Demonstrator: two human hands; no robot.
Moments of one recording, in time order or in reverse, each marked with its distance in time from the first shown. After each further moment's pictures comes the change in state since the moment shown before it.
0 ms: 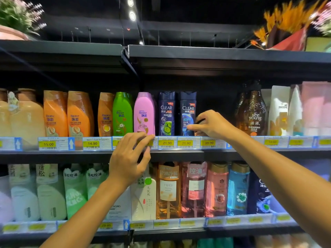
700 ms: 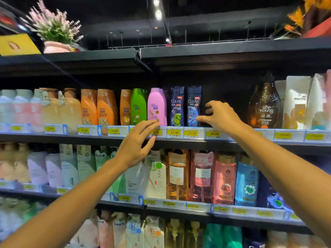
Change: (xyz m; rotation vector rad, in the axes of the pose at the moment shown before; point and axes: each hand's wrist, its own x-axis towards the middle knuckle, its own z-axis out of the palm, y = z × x) left_hand 0.013 0.011 -0.046 -0.110 -0.338 -0.104; right_hand -0.022 -0.005 -0.007 -0.225 0.158 -0.075
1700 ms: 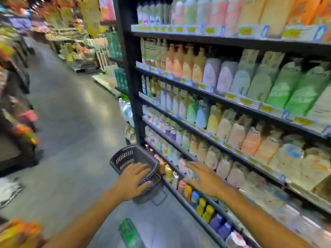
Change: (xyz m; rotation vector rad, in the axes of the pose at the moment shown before) left_hand -0.646 0.033 -0.304 0.384 -0.807 -0.974; right_hand -0.447 -0.287 0.377 0.261 -0.999 -0.773
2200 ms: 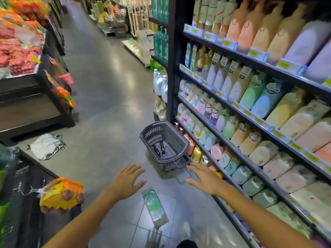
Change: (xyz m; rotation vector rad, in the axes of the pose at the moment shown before) left_hand -0.130 -0.160 0.057 -0.060 -0.161 -0.341; right_hand 0.122 -0.100 0.132 -0.004 -0.382 -0.071
